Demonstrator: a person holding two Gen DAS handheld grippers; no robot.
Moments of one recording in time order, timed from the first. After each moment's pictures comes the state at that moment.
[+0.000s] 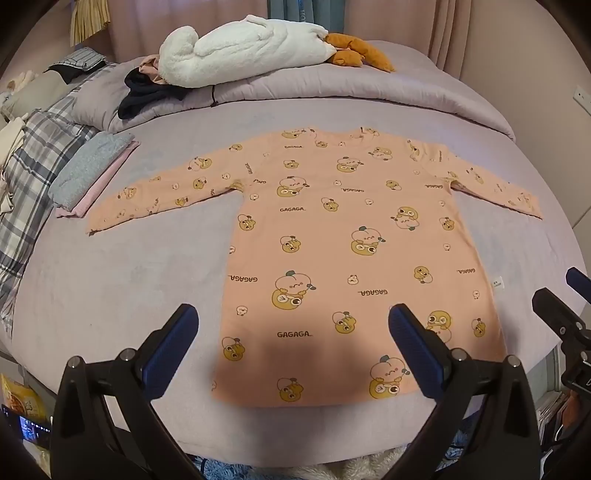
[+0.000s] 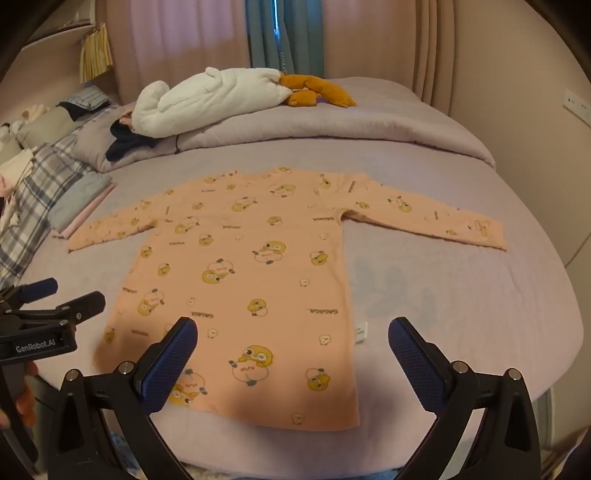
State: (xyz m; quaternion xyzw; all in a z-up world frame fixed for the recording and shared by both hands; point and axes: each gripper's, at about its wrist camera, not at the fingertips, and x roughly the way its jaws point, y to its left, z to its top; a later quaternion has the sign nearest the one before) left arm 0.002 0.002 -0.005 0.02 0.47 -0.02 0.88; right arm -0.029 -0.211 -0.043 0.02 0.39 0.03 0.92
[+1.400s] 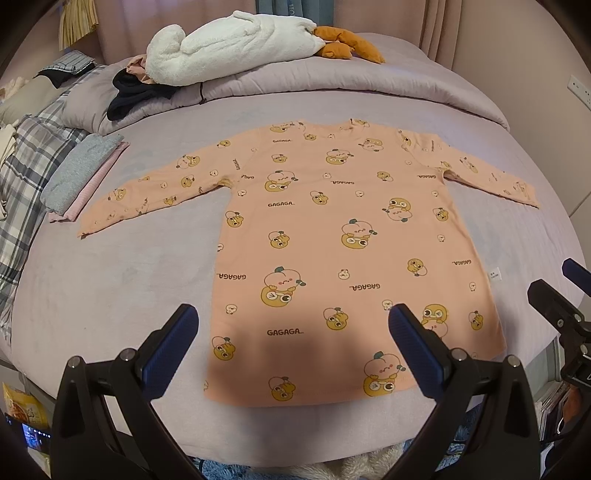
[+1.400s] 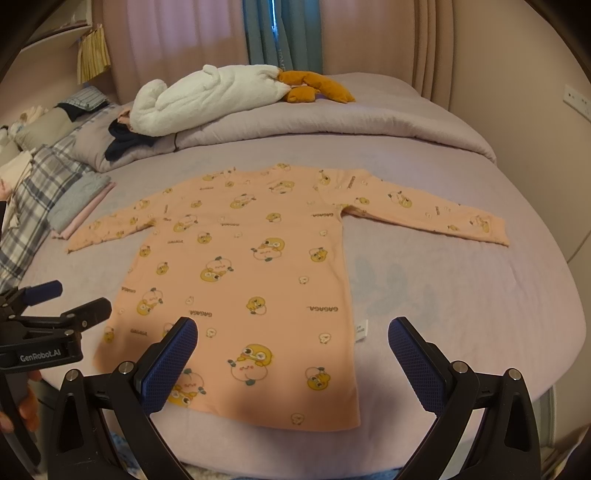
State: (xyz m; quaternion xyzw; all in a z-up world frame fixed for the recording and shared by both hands) left arm 0.007 -0.013 -0.011 0.03 0.48 -0.03 0.88; right arm -0.027 -0.214 -0.047 0.02 0.39 0.03 0.92
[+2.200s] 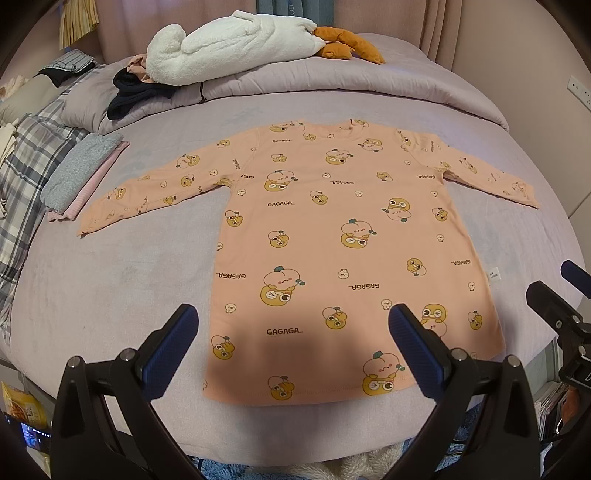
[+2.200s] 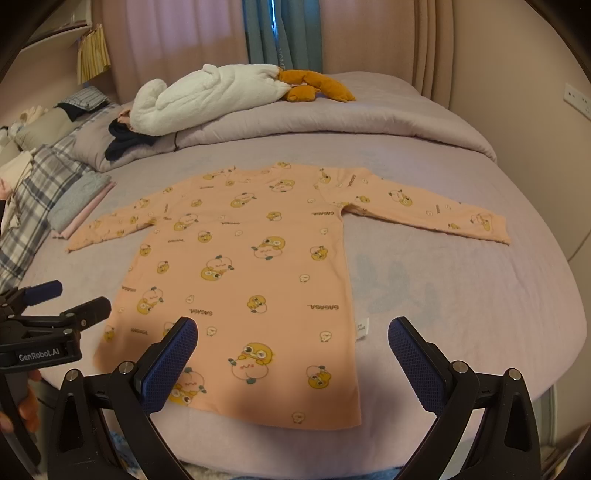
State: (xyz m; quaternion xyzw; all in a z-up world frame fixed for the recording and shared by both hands) left arm 0.006 -0.014 -0.012 0.03 0.48 -0.03 0.88; right arm -0.029 -0.213 -0.049 0.03 0.39 0.03 0.92
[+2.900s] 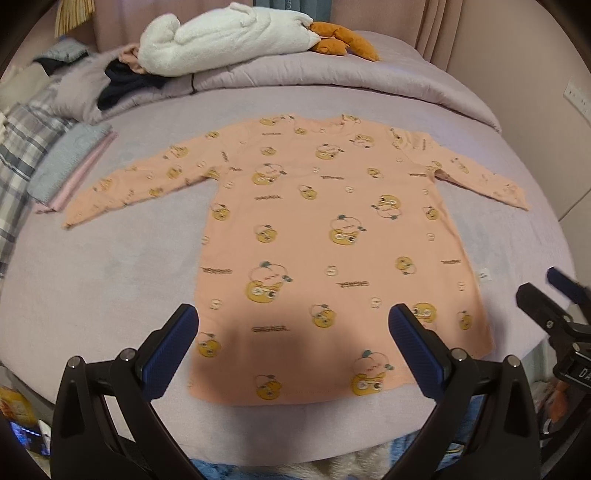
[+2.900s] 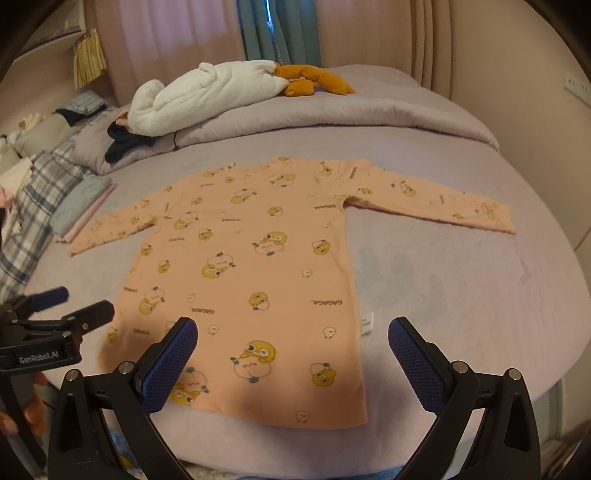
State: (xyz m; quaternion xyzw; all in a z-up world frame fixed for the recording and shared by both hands) left arm 0.009 -0.011 -0.018 -0.01 0.49 -0.06 0.87; right arm -0.026 -0.220 -0.056 0.06 0.41 0.04 0.91
